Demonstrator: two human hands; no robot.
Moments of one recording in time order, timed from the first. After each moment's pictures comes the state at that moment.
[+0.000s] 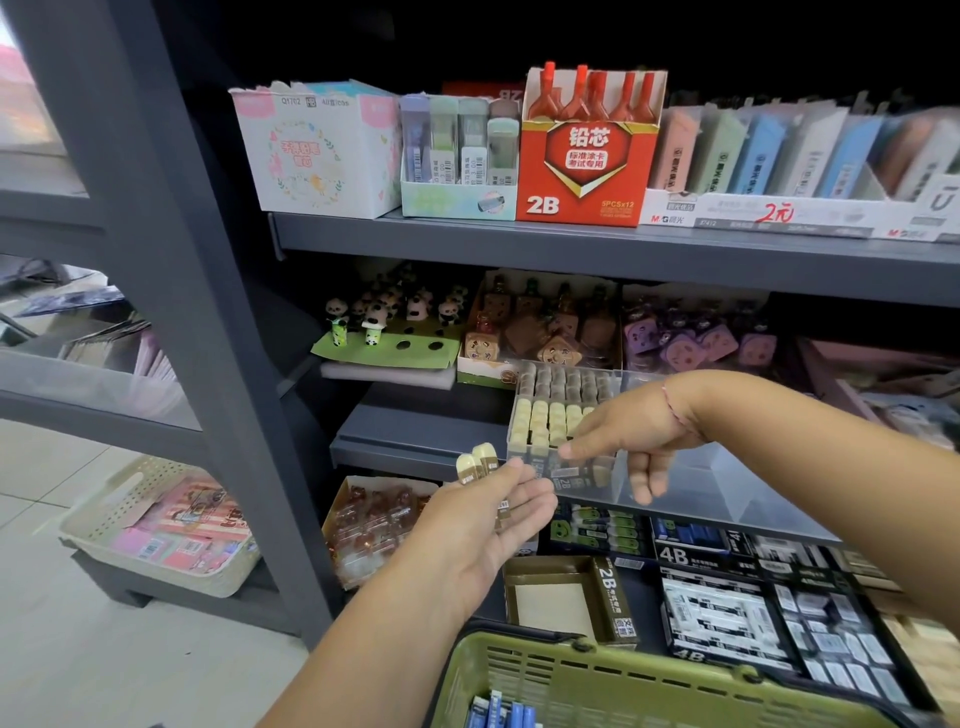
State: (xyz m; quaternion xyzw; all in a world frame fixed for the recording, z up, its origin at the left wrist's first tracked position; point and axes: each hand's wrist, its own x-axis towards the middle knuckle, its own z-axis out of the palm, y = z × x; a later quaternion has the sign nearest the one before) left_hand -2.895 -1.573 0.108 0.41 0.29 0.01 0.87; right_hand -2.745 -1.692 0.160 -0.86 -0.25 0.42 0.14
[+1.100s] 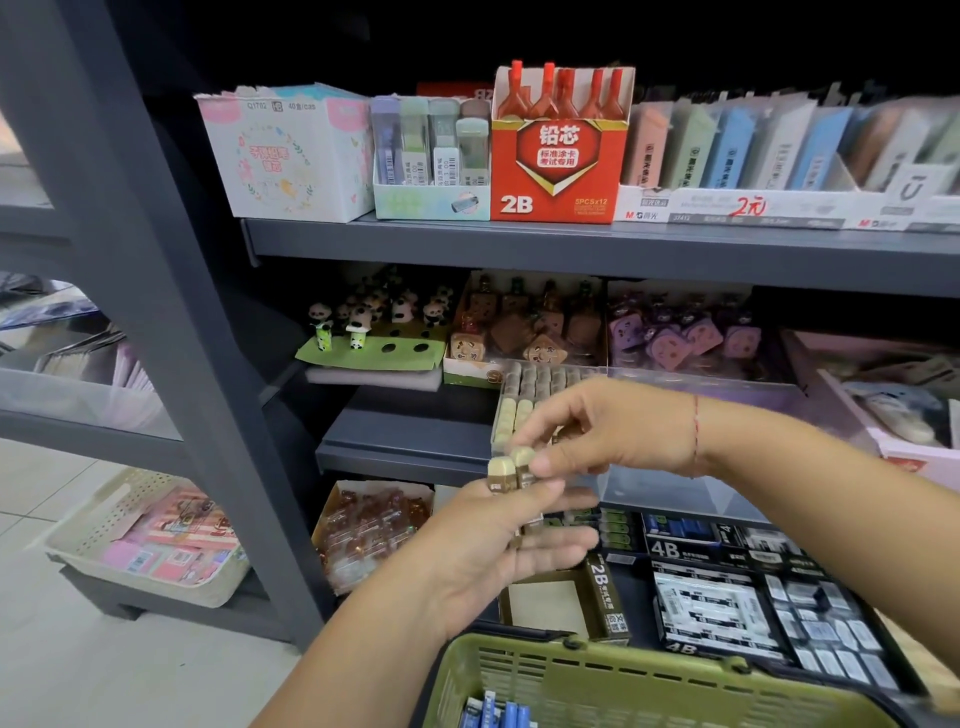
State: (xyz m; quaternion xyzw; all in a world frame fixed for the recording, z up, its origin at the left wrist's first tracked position) left_hand -2.908 -1.586 0.124 0.52 0.13 -0.10 0.83; right_hand -2.794 -1.706 0.176 -0.77 -0.42 0.31 0.36
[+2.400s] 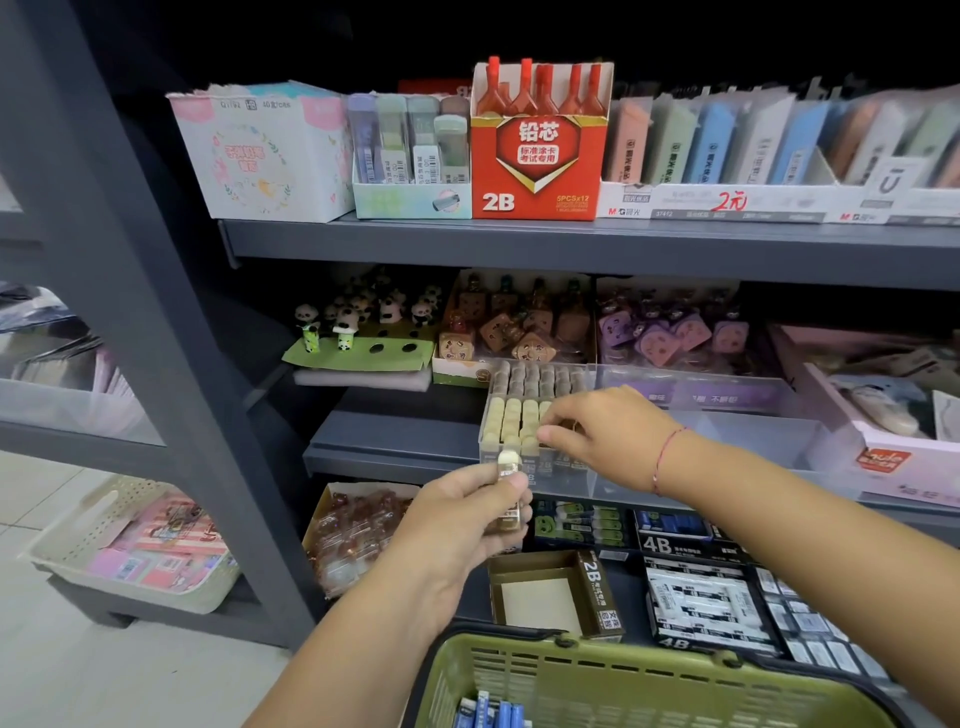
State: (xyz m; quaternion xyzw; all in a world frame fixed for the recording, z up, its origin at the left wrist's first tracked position) left_hand -2.896 -1.579 0.102 0.57 0.21 0.01 0.79; right_hand -2.767 -1.712 0.133 -0.92 -0.39 -0.01 0.08
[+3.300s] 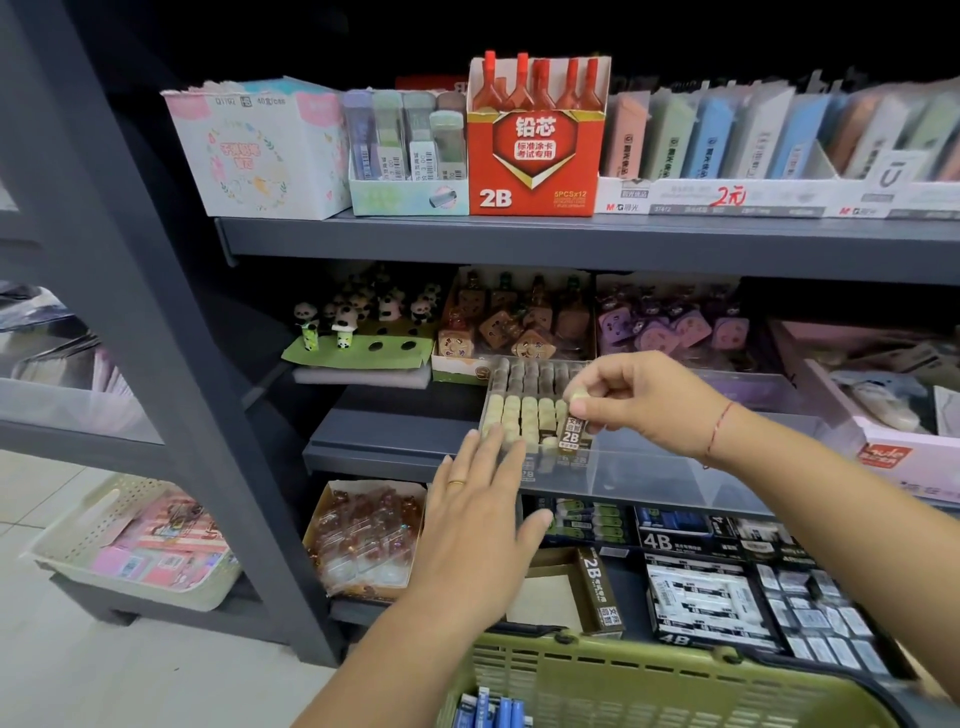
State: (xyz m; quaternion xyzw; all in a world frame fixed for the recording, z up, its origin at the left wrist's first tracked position) left_hand -2.893 -1.588 0.082 0.98 0.06 0.10 0.19; right_hand -2.752 -1.737 0.146 -0.82 -0.34 0.10 0.44
